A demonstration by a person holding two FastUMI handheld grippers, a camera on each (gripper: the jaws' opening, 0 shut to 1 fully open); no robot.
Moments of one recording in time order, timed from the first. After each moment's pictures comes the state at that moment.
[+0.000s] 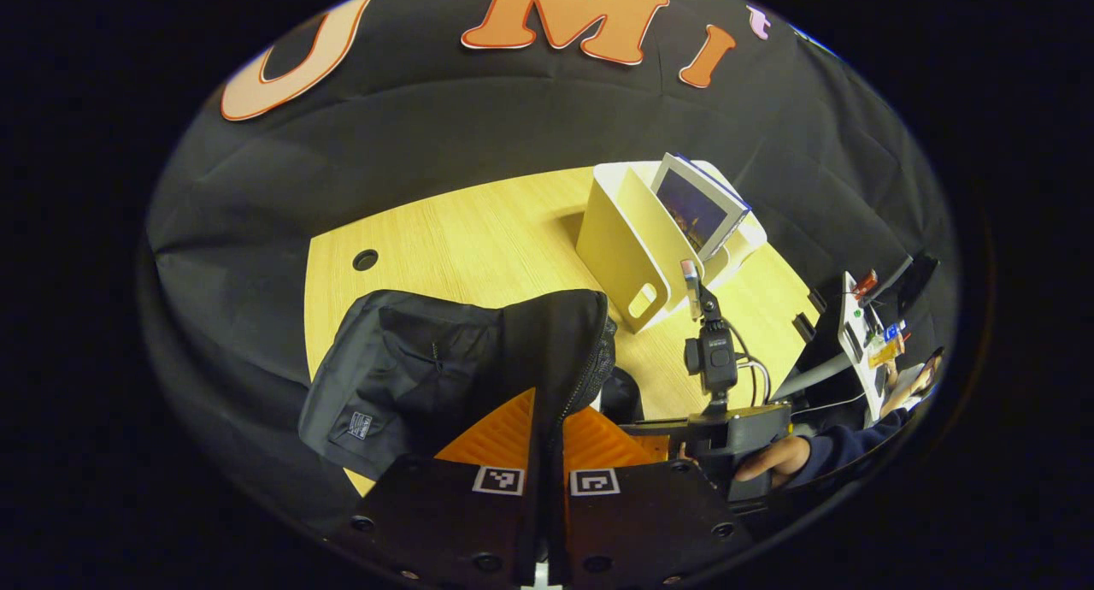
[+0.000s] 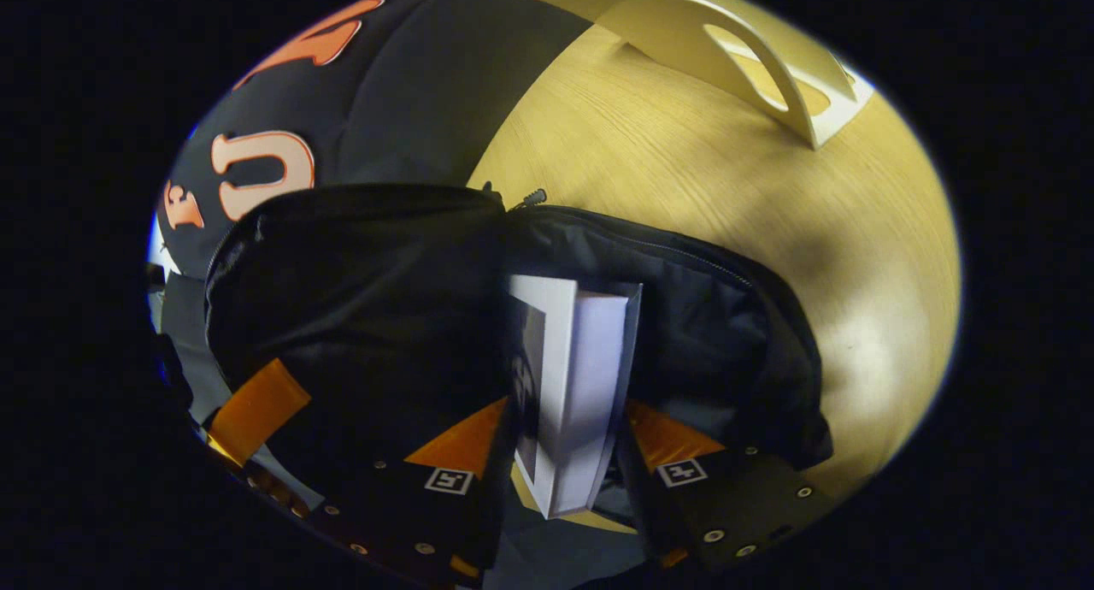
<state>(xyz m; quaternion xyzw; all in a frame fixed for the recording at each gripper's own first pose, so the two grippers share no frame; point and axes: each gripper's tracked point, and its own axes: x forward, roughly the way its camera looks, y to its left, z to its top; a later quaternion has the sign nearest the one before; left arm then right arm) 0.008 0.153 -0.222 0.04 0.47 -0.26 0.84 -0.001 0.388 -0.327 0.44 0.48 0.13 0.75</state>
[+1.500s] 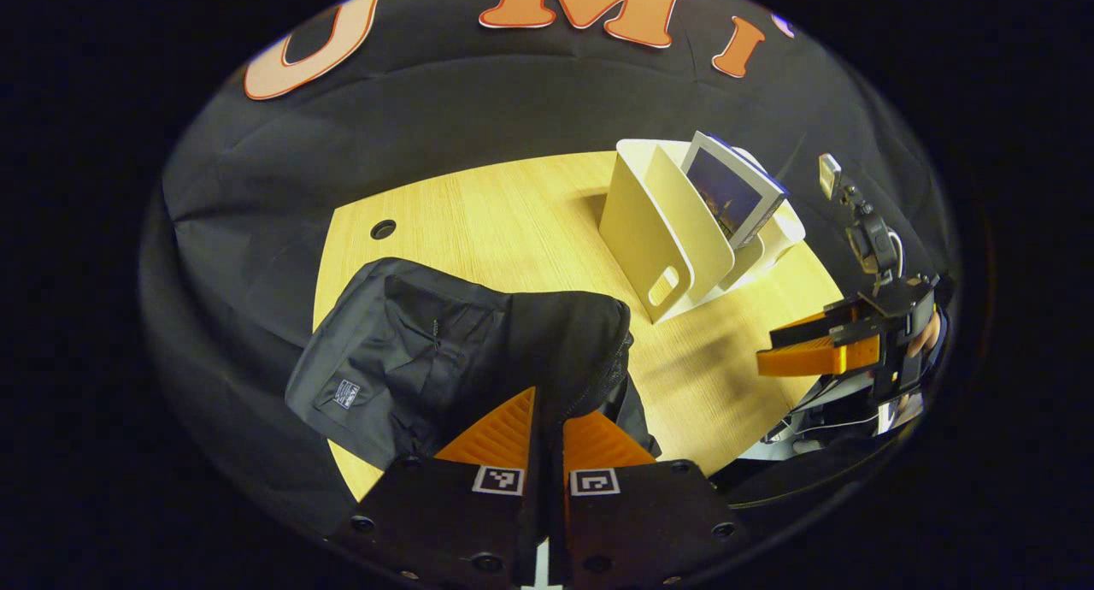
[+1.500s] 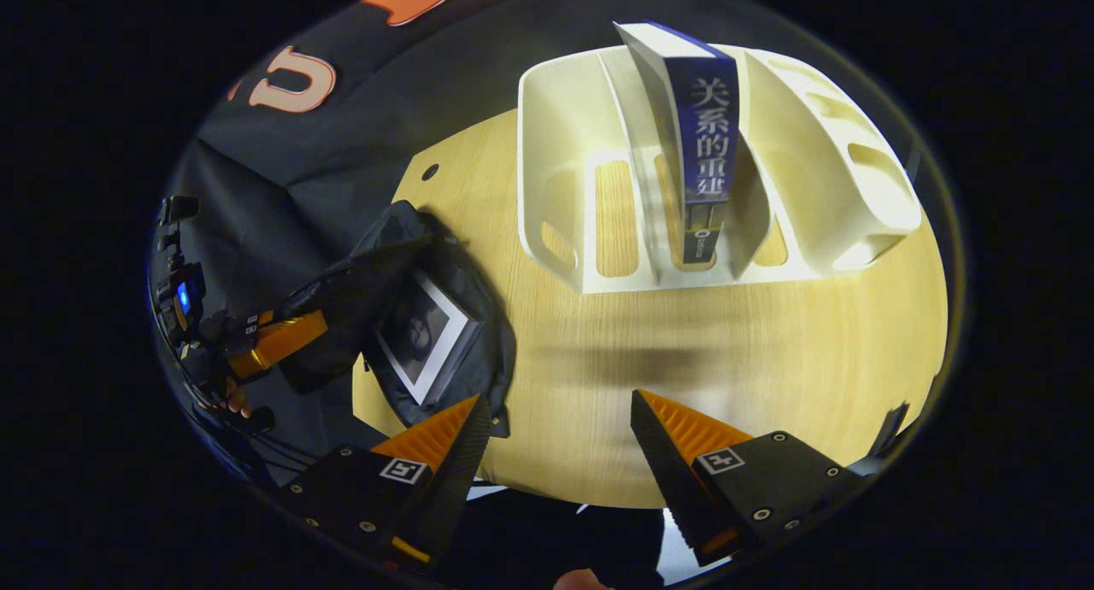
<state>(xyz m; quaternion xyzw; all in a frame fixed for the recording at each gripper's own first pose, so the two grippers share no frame) -0.008 0.135 -0.255 0.04 0.50 -0.19 0.85 -0.035 0.137 -0.277 0.15 0.54 0.12 0.82</state>
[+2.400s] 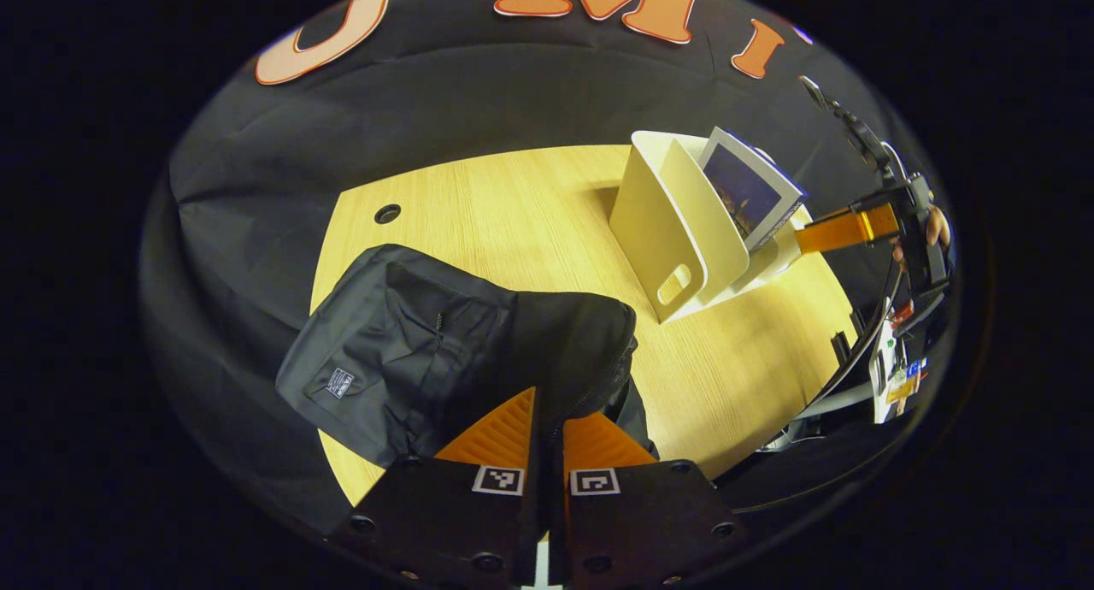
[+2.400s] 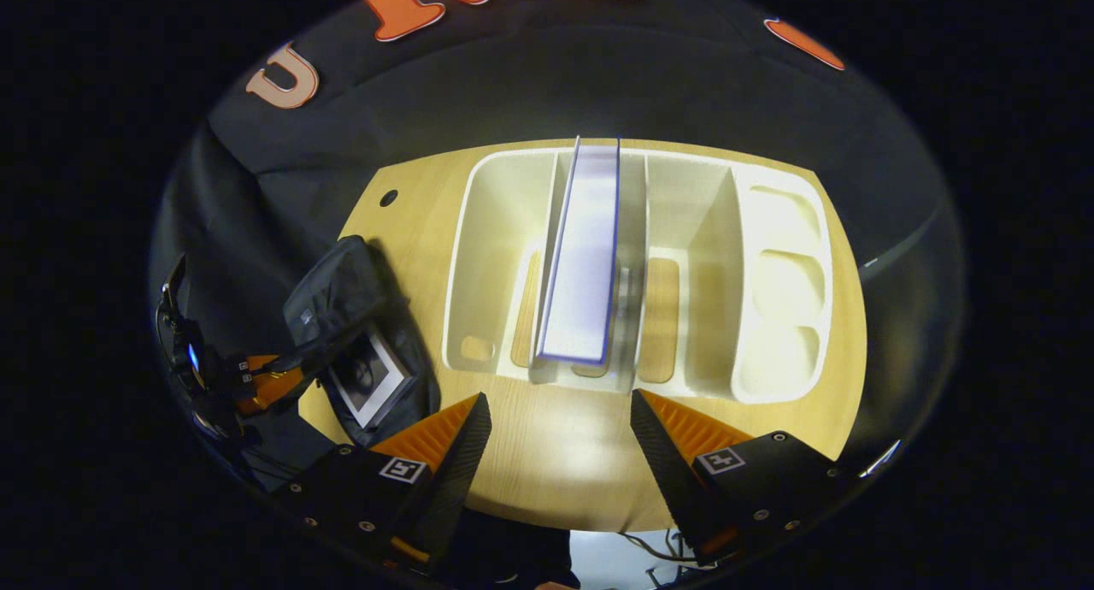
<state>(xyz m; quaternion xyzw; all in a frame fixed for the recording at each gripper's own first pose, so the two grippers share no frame) -0.001 0.133 -0.269 0.03 0.52 -0.17 0.84 0.065 0.043 -0.206 0.04 0.54 0.07 0.84</state>
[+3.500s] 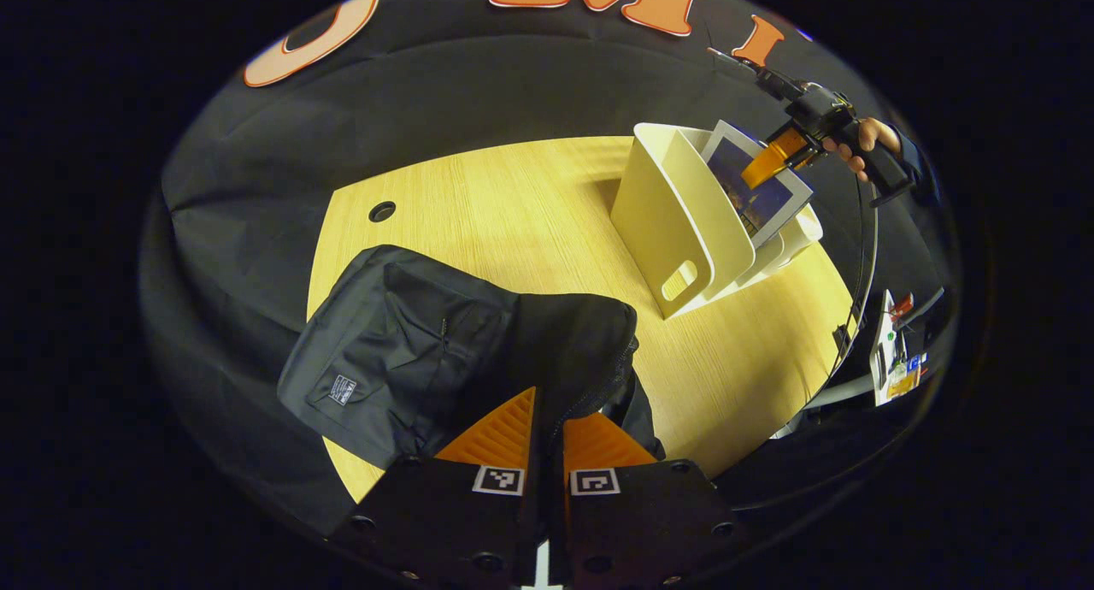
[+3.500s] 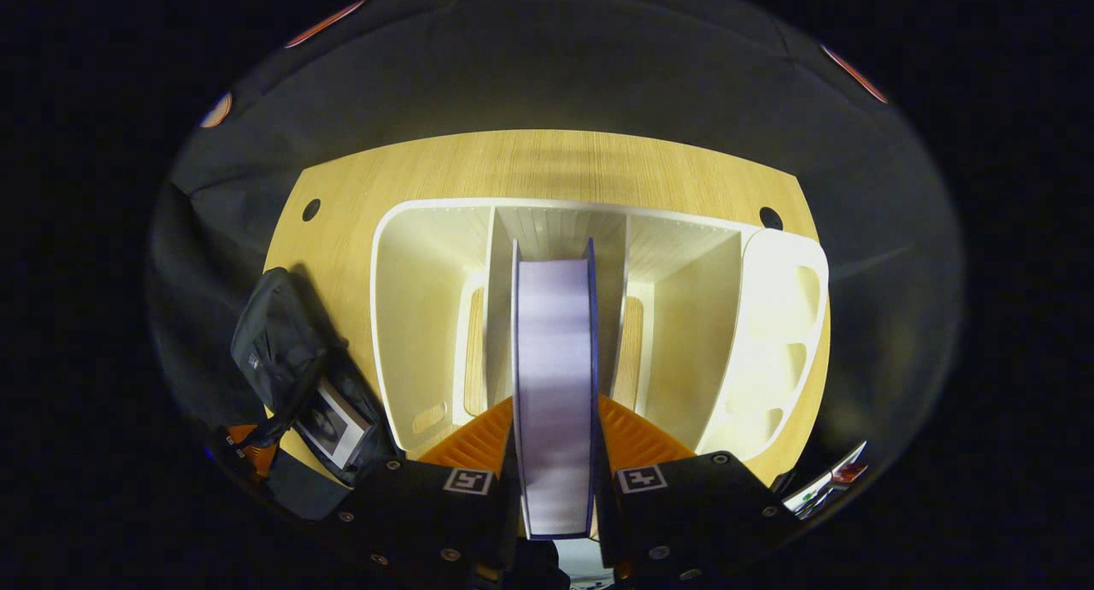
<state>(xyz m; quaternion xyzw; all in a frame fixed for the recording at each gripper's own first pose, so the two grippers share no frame) 0.008 0.135 -0.274 0.04 0.53 -0.18 0.83 0.150 0.030 -0.214 0.01 0.61 -0.01 0.80</state>
